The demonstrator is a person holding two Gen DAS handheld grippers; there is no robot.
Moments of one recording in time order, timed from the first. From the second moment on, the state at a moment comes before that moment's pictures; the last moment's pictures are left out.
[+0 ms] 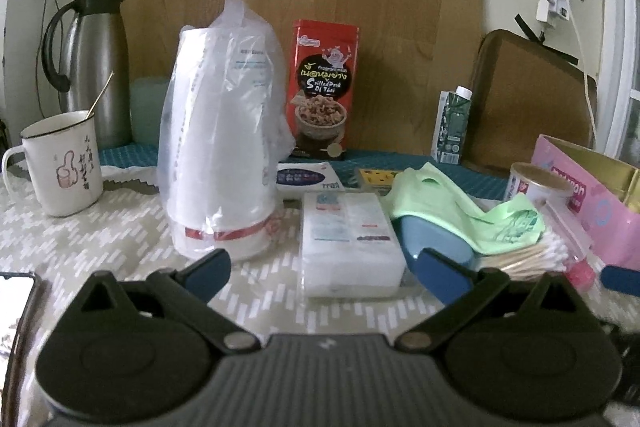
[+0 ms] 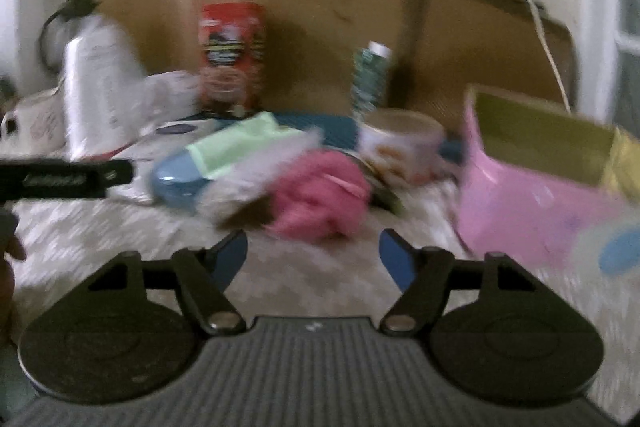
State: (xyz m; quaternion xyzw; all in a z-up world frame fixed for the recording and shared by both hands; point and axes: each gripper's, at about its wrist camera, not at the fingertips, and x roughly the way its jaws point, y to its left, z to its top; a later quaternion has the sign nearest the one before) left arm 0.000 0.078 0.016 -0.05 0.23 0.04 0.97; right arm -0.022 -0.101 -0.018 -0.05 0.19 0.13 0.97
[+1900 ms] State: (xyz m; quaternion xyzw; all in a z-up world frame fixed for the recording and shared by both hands) left arm 0.008 0.107 0.011 -0.13 0.26 0.02 0.96; right arm 0.004 -0.087 -0.022 -0.06 0.19 0.16 0.97
